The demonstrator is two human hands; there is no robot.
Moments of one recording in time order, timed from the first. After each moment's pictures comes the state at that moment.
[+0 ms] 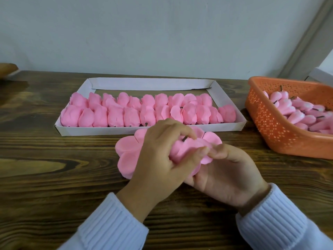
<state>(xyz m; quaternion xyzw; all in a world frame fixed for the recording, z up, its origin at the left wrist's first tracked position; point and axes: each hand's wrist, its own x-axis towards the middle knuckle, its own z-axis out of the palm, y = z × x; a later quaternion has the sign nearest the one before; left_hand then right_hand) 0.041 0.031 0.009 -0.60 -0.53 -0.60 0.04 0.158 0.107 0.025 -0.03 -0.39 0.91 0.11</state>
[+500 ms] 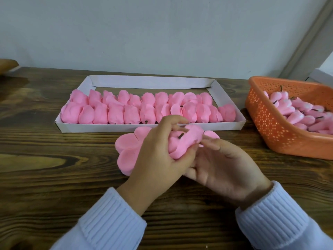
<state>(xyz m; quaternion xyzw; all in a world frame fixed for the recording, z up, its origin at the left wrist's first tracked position) 0.042 0.029 0.003 -0.55 -0.58 -0.60 -0.01 0.161 0.117 0.018 -0.04 -0.39 0.91 0.12</state>
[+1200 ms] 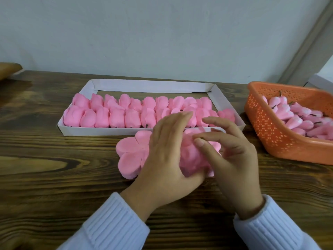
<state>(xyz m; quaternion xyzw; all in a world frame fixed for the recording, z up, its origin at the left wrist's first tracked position) 0.045 0.031 0.001 -0.63 -0.60 -0.50 0.03 0.162 0.107 0.013 -0.19 -0.76 0.35 0.51</state>
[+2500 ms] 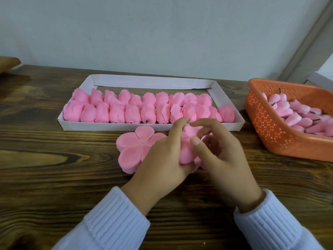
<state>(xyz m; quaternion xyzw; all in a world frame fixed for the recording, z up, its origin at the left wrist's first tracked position) 0.043 0.029 -0.002 -0.58 -0.65 -0.47 -0.12 0.164 0.104 0.014 -0.21 -0.79 0.40 0.40</state>
